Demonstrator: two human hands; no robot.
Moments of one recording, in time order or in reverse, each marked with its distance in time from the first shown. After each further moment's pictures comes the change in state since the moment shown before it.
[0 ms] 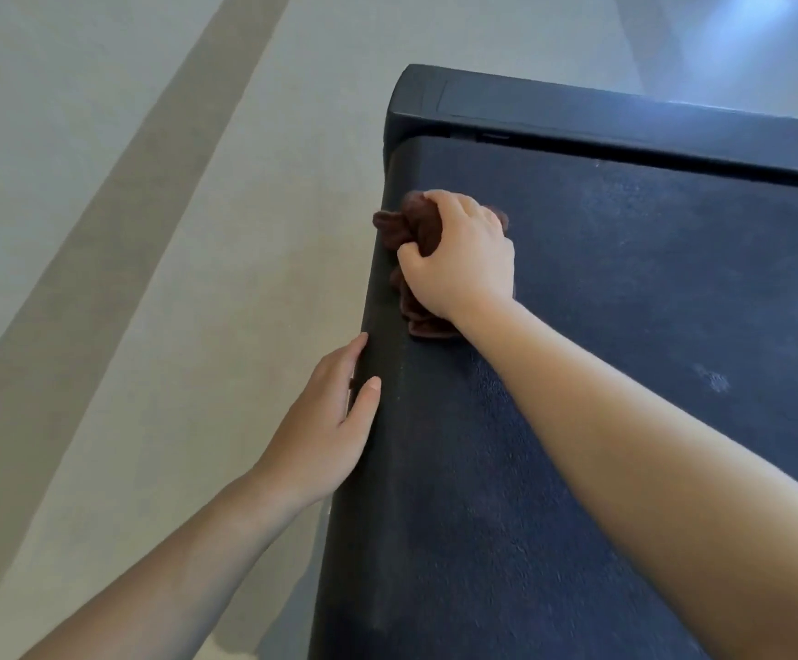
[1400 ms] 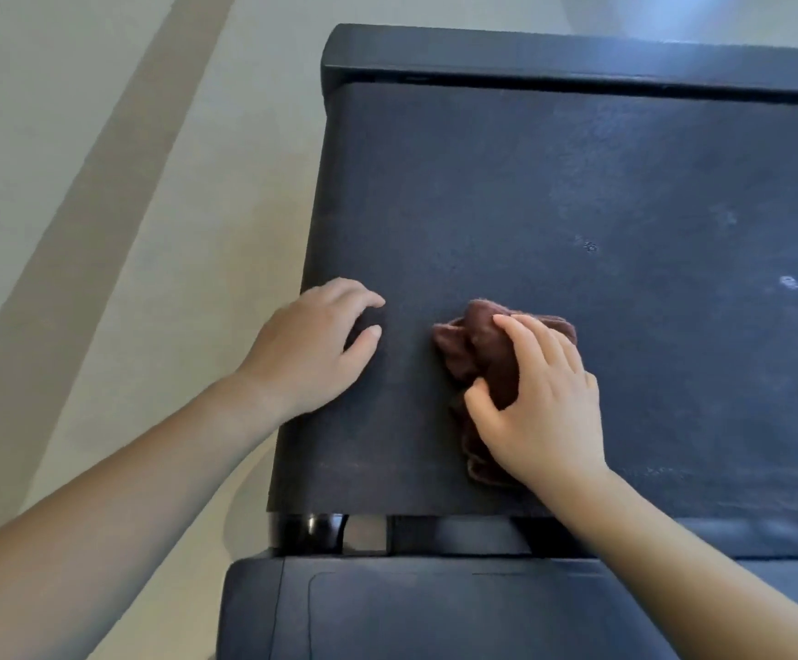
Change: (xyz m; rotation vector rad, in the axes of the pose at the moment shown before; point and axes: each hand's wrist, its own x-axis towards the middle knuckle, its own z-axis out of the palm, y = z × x) left_hand -0.076 0.056 0.026 0.644 0.039 0.399; right_hand -0.269 0.080 -0.080 -0.074 0.072 0.122
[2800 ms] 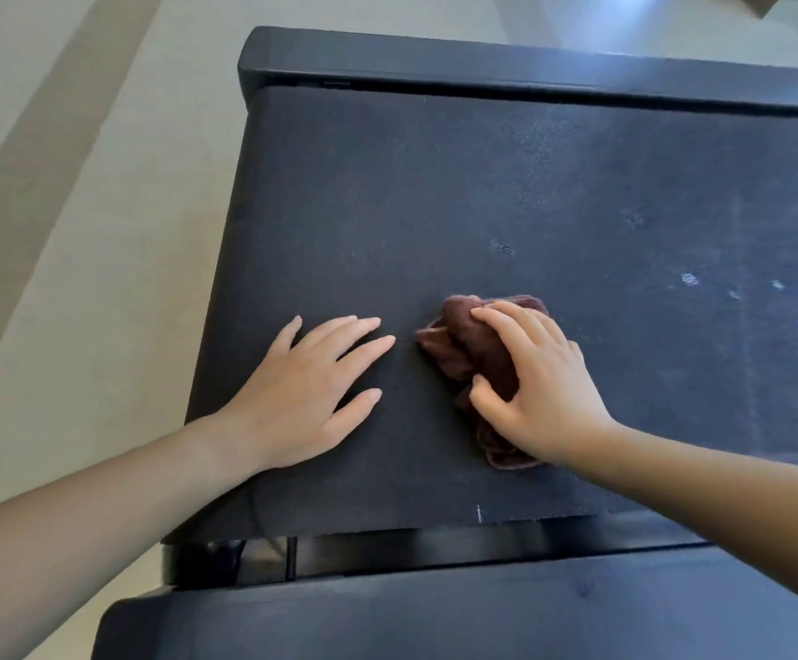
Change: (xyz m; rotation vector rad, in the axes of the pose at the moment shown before) left_hand 0.002 0.053 0.039 0.160 -0.174 0.255; right_hand 0.029 0.082 -0.045 -0.026 -0.147 -0.164
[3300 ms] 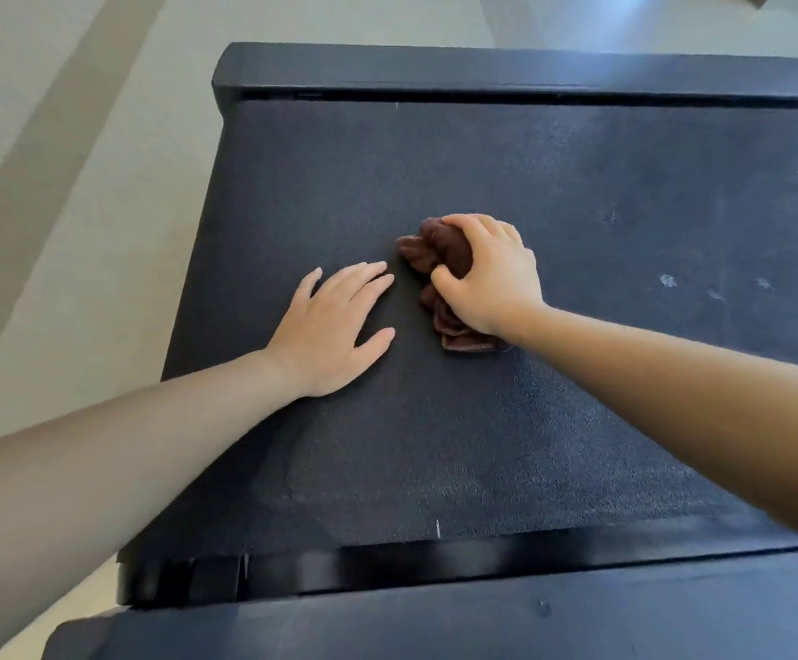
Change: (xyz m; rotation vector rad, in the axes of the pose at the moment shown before) left_hand 0.086 0.006 0.010 0.014 0.096 -0.066; right_hand 0.109 0.030 0.003 0.074 0.102 0.090
